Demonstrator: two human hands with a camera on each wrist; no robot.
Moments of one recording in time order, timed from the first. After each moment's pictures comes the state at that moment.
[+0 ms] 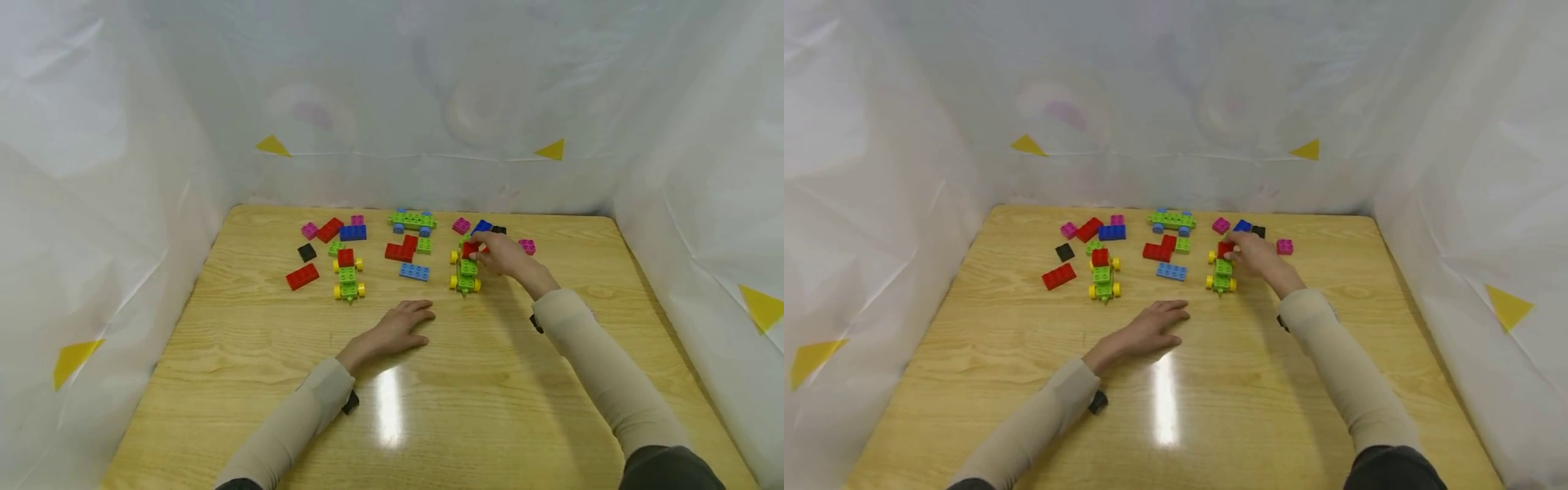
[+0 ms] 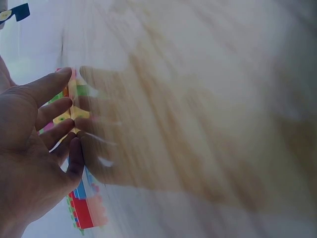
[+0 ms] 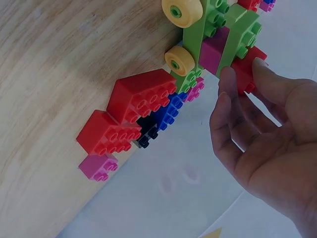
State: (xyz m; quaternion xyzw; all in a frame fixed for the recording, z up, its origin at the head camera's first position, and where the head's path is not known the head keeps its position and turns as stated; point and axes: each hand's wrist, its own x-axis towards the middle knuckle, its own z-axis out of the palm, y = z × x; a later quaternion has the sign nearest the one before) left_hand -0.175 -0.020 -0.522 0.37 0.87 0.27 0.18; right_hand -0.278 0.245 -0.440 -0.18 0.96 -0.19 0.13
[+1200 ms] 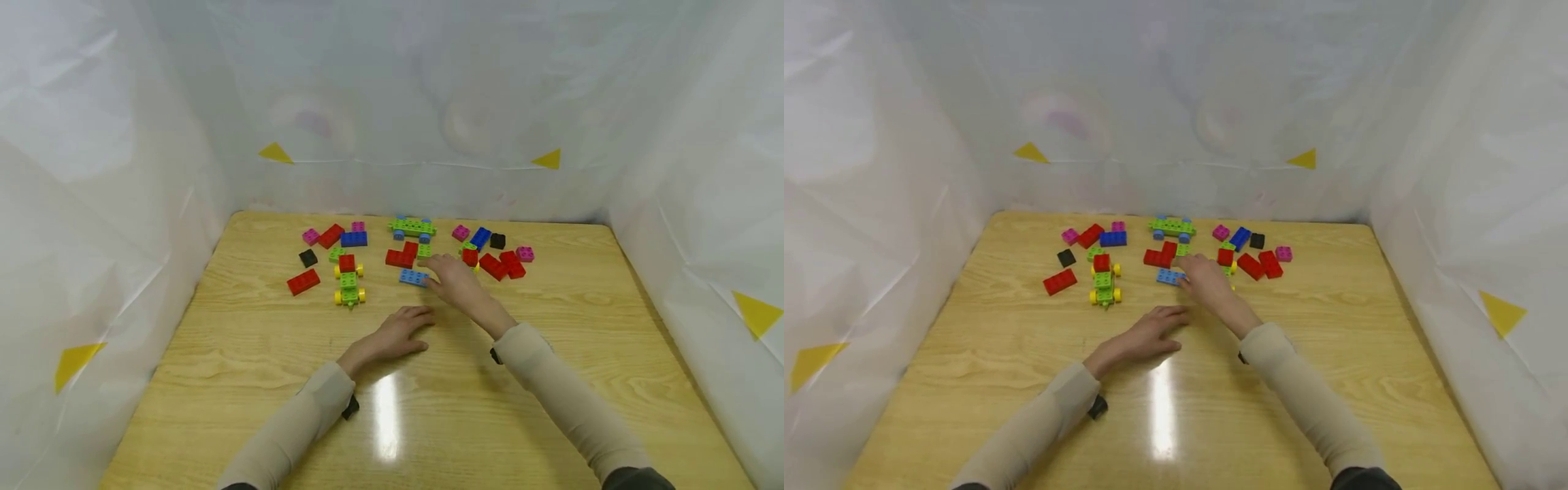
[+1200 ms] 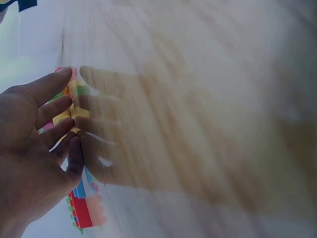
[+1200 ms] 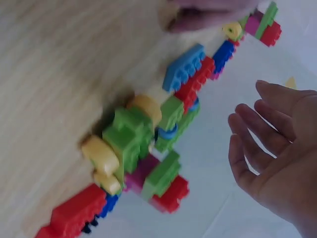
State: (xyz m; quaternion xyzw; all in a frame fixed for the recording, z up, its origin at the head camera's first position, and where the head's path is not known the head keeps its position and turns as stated) left_hand -0.176 -0.023 -0.522 0.37 0.87 0.28 0.17; right_hand -0.233 0.160 -0.455 -0.29 0.94 -0.17 -0.03
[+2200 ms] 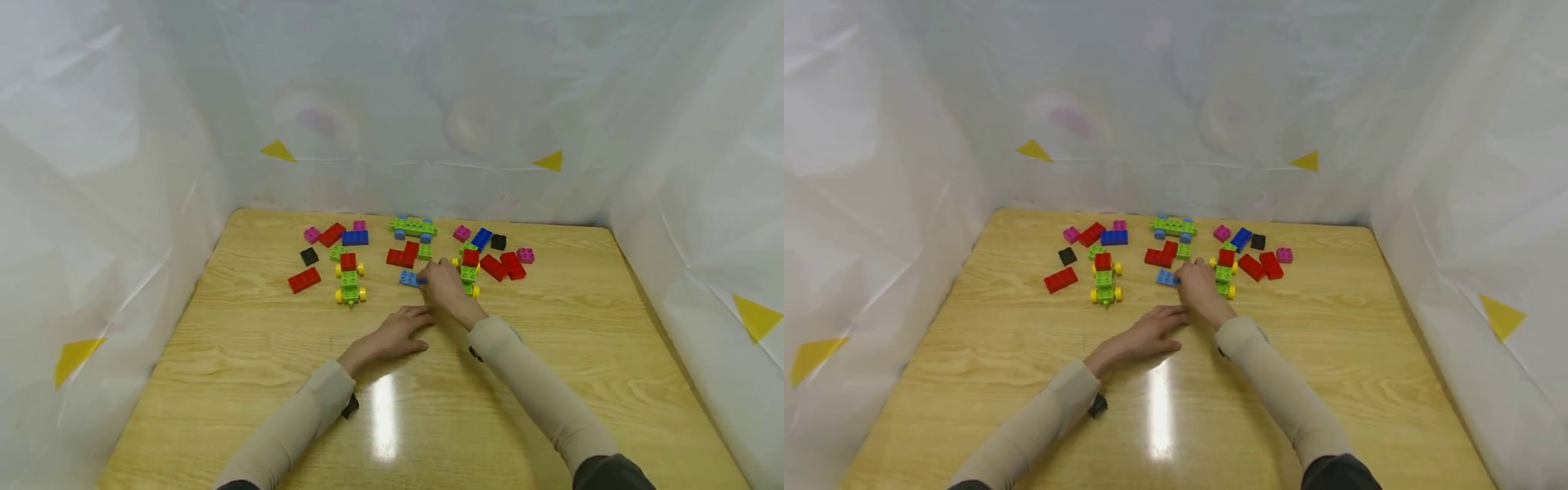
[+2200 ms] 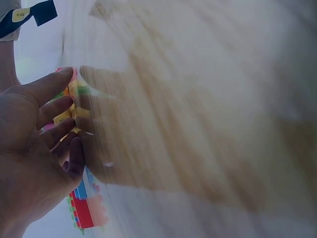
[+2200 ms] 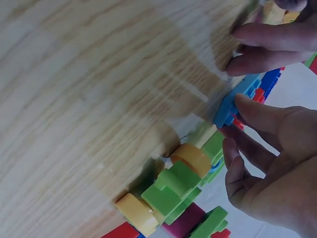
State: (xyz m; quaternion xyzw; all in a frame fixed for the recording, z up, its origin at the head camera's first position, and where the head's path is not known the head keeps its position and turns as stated) left_hand -0.176 -0.022 -0.523 0.37 0.87 0.27 0.16; right_hand -0.252 0.135 -0.495 -0.18 0.98 -0.11 0.04
